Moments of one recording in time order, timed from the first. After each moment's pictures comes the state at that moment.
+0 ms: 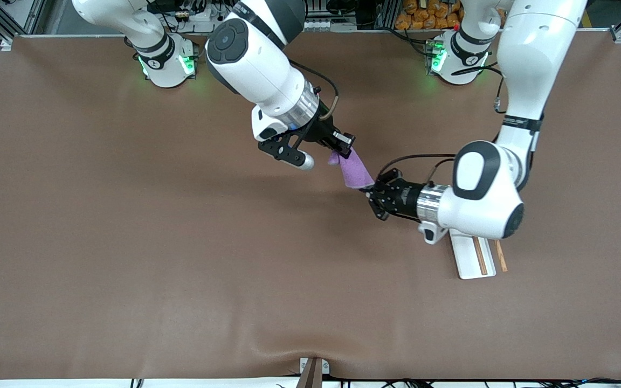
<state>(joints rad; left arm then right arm) -0.26 0.58 -0.06 -1.51 -0.82 1.75 -1.32 0.64 0.46 0.15 -1.32 0.33 2.17 1.21</state>
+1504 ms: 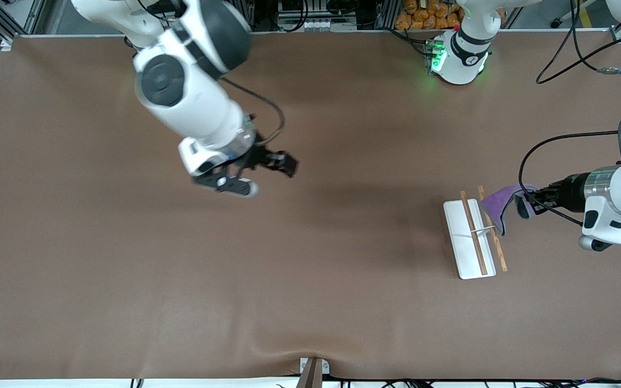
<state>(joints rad) 0.03 0.41 -0.06 -1.37 -0.10 1.50 -0.51 0.43 0.40 0.12 -1.32 0.23 1.77 0.76</state>
